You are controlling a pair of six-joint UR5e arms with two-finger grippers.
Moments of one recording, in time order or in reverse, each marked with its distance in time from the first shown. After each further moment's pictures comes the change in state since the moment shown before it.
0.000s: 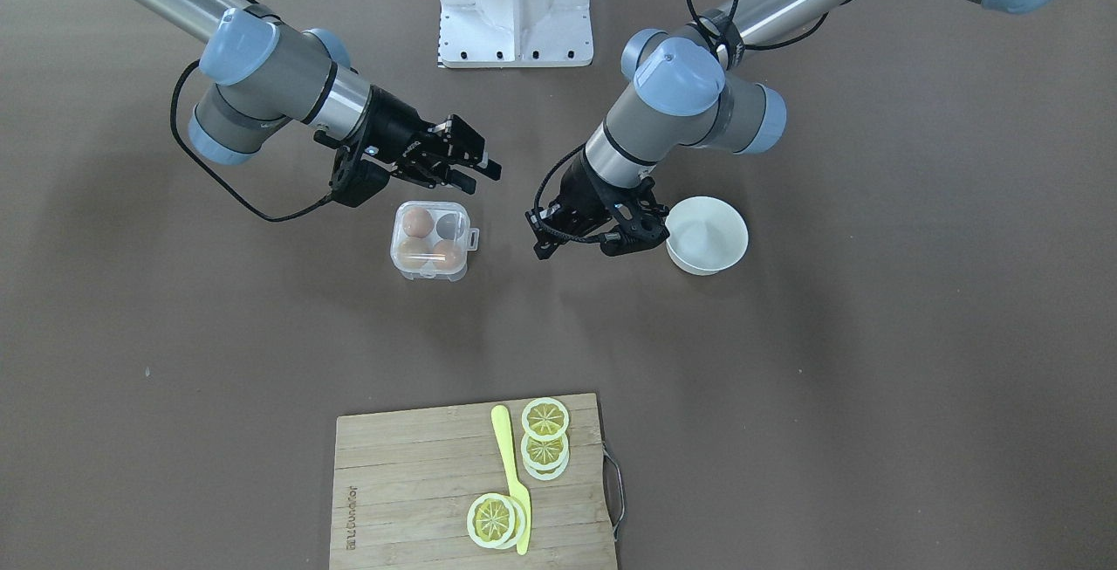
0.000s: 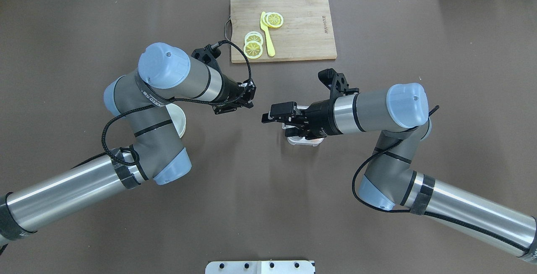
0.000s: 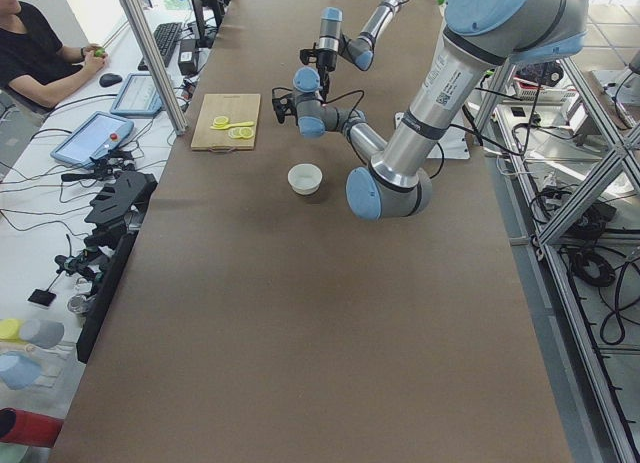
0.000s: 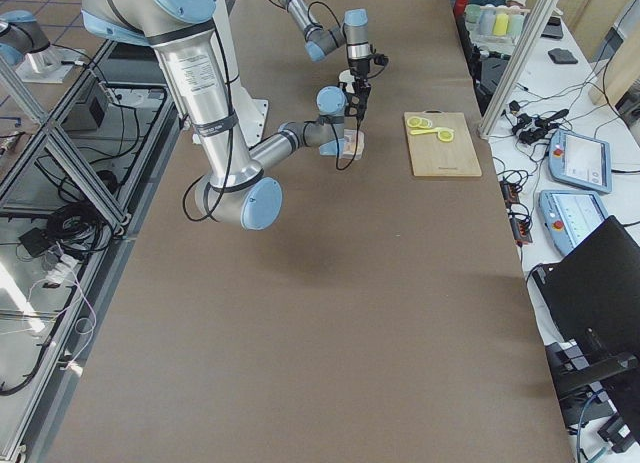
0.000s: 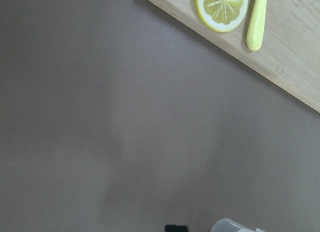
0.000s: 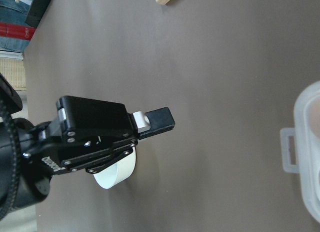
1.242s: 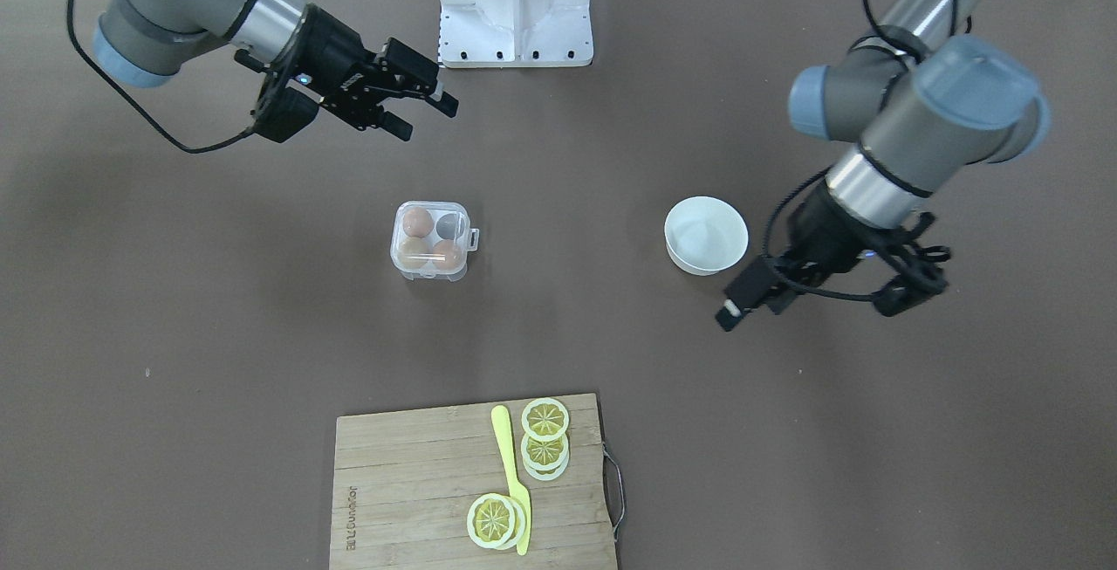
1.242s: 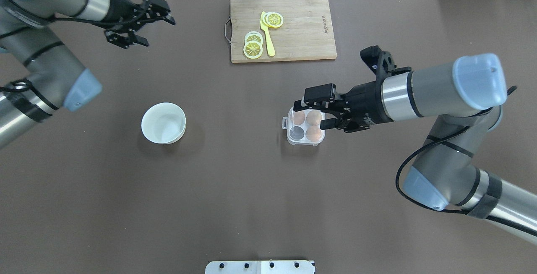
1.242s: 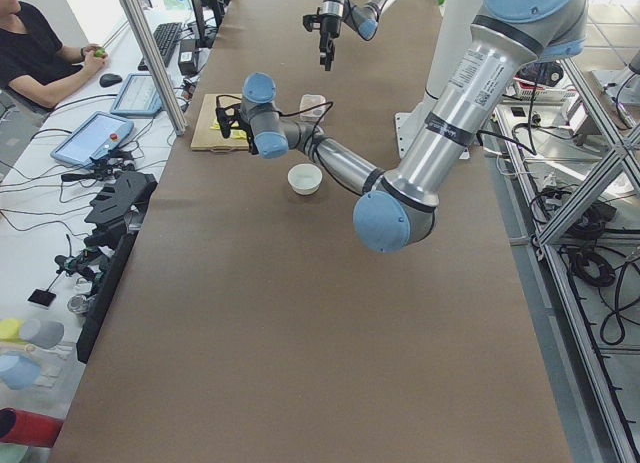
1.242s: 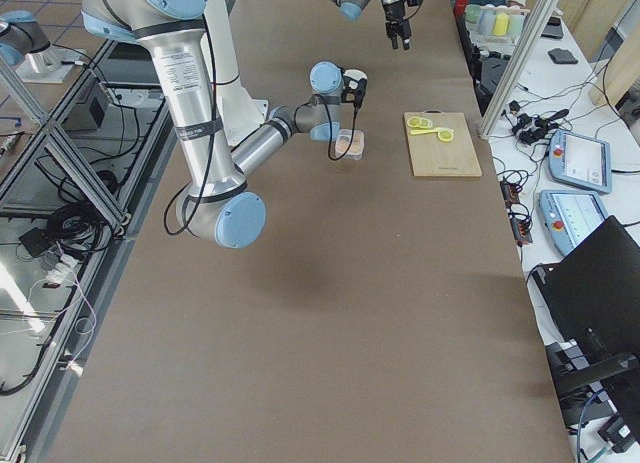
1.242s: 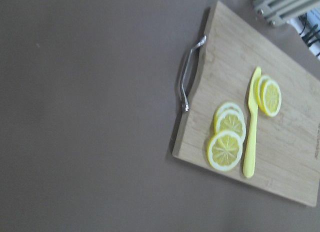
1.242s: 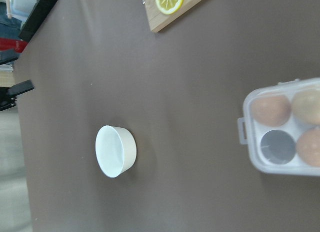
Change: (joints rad) left arm -0.423 0.223 -0.126 0.003 -0.226 0.225; right arm 0.155 -0.176 0.356 -0.328 0.142 -0.031
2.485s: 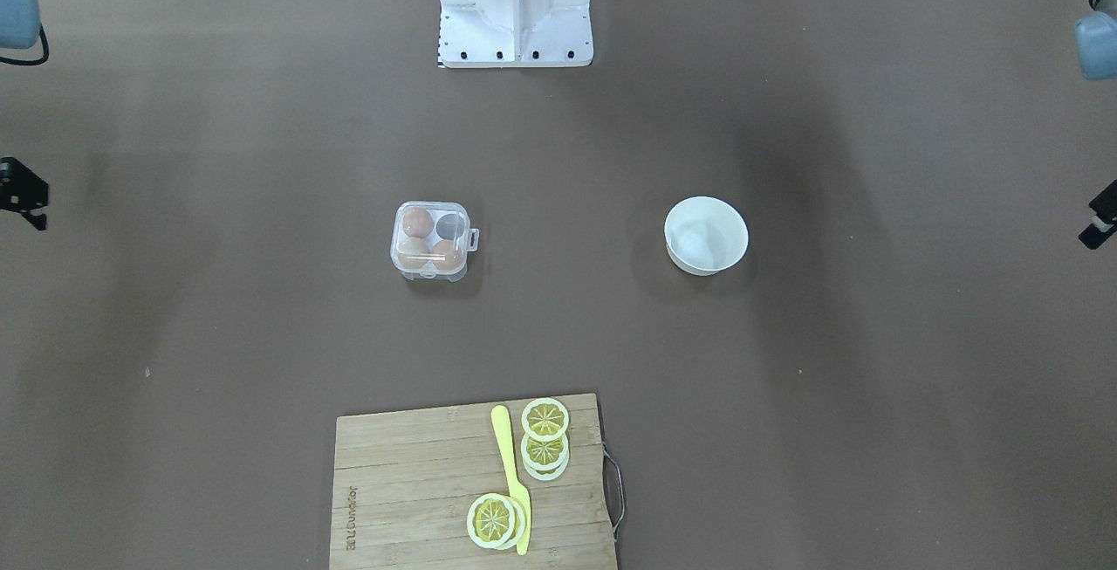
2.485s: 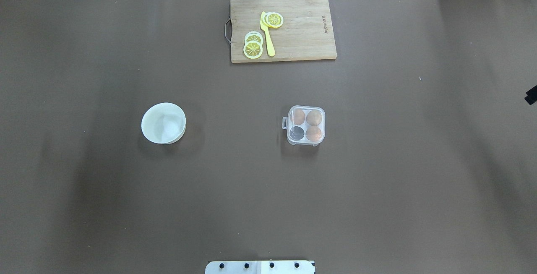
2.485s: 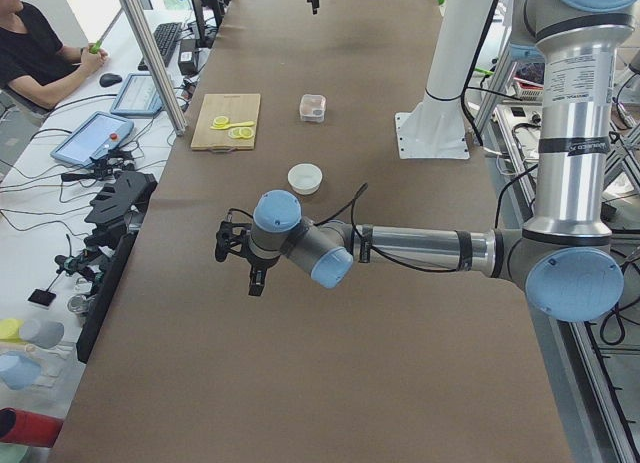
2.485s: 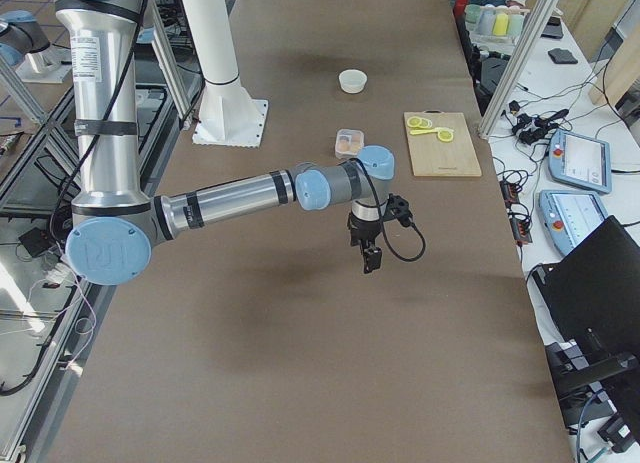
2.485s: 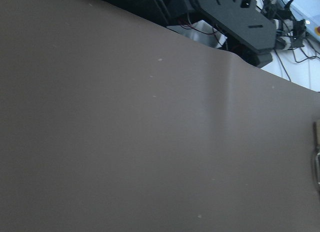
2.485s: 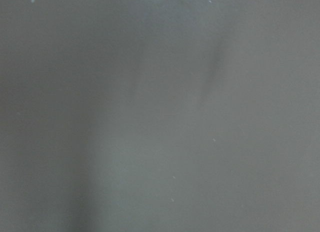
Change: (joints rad) left arm -0.404 0.538 -0.062 0.094 -0.147 1.051; right arm 0.595 -0.308 -0.061 -1.001 0.008 -1.785
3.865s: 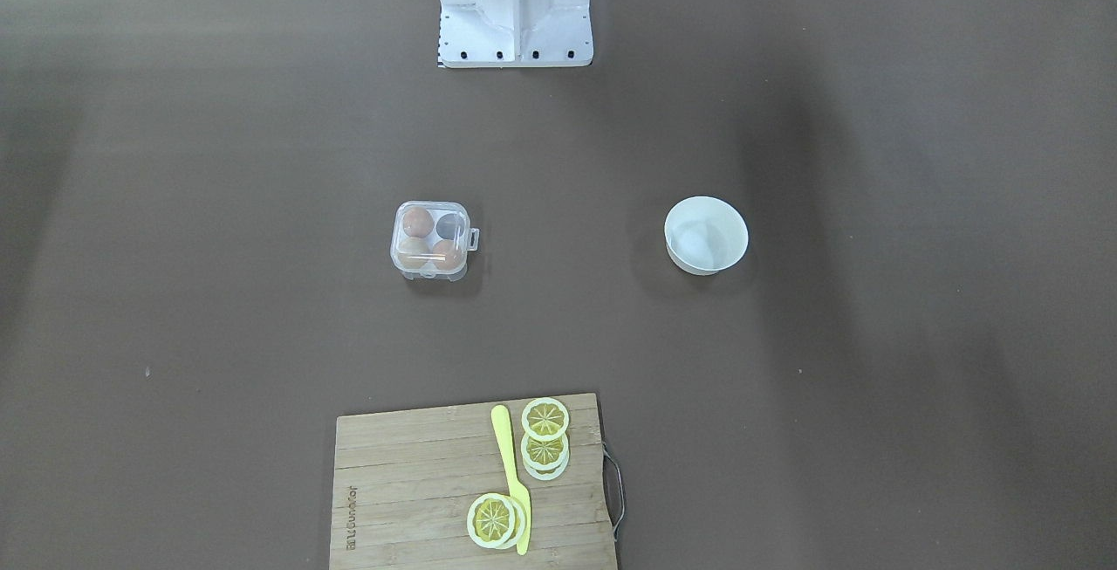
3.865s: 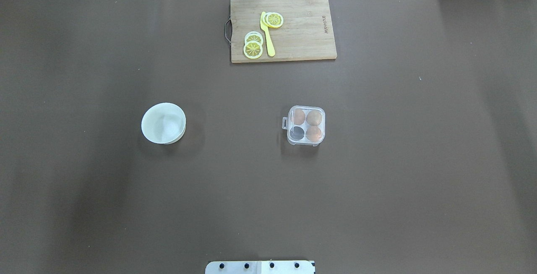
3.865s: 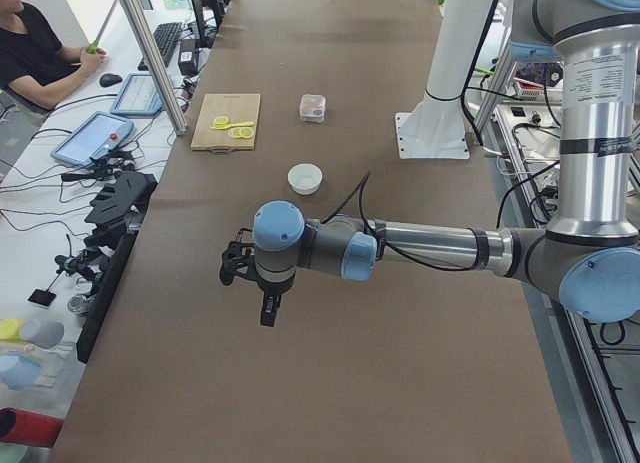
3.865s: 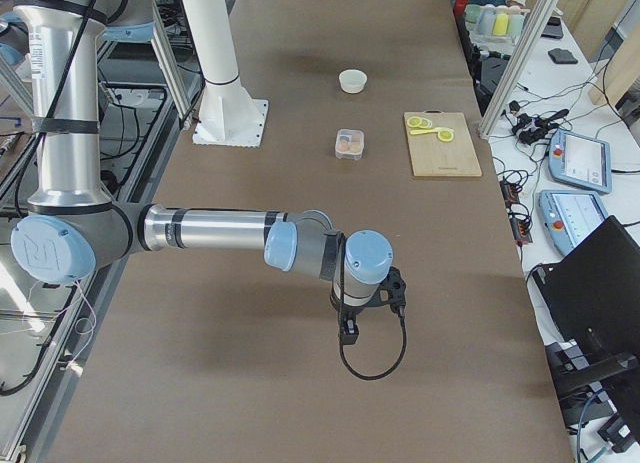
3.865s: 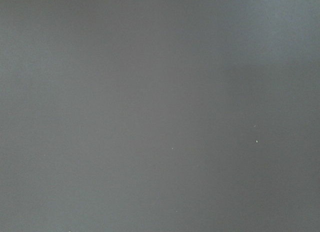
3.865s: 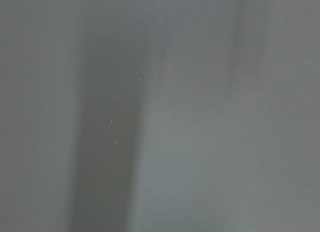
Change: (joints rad) left arm -0.150 0.008 -0.107 0.461 -0.044 0.420; right arm 0.327 -0.032 -0.172 -0.104 0.235 -0.237
